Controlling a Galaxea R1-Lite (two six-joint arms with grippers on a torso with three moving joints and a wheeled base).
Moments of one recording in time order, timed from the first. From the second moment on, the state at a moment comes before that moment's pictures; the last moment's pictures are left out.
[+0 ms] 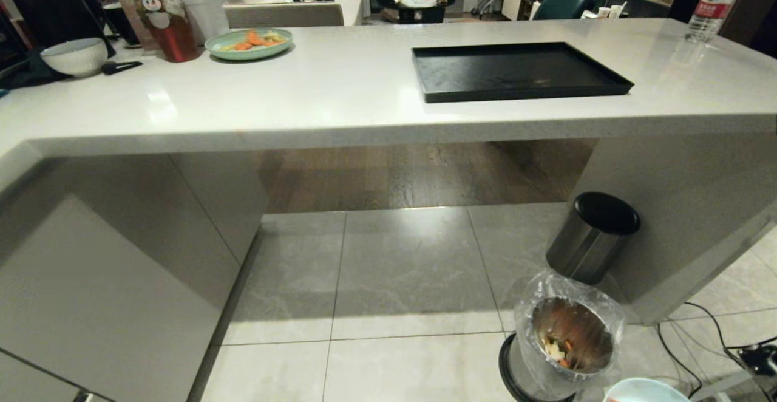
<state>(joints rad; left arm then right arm) 0.00 0.00 0.00 -0.01 0.02 -0.06 0.44 1.08 -0.21 0.10 -0.14 0.63</state>
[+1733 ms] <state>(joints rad) 0.00 0.00 0.00 -0.01 0.02 -0.06 0.44 1.10 -0.18 0.09 -0.14 0.63</state>
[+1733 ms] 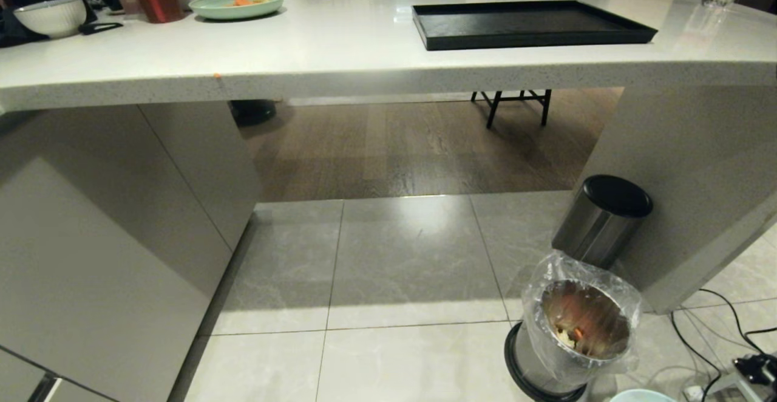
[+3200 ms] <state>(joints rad) 0.00 0.00 0.00 -0.01 0.02 -0.06 0.44 1.10 -0.18 0.07 -0.14 0.63</state>
